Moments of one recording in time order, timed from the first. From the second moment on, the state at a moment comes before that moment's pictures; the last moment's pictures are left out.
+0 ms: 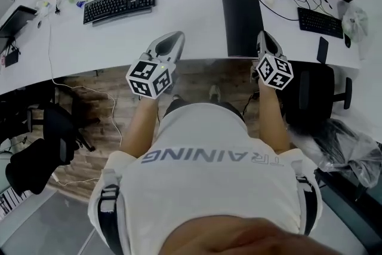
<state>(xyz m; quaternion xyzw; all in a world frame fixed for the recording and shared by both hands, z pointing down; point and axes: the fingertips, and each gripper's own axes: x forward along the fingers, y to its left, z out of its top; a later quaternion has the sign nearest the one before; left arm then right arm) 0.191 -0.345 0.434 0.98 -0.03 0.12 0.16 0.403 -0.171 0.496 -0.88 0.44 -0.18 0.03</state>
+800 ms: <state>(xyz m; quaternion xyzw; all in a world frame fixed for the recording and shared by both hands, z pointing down) 0.090 -0.416 0.372 0.98 -0.15 0.03 0.13 0.305 -0.253 0.338 -0.83 0.55 -0.02 0.00</state>
